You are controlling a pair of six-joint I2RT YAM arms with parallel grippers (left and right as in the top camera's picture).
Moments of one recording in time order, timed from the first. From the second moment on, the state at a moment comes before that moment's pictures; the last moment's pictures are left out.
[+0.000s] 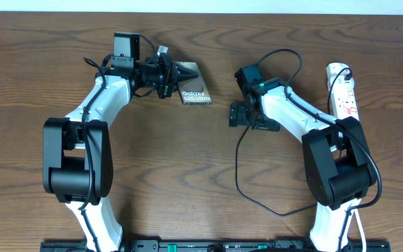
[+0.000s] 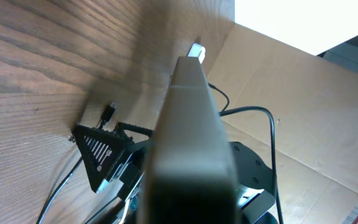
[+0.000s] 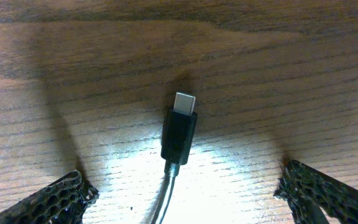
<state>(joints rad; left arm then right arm) -0.09 1.99 1.35 -0.23 1.12 -1.11 0.41 2.04 1.35 -0.78 0.06 0.55</state>
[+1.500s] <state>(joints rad) -0.09 1.99 1.35 -0.23 1.28 -0.98 0.42 2.03 1.35 -0.80 0.05 0.67</state>
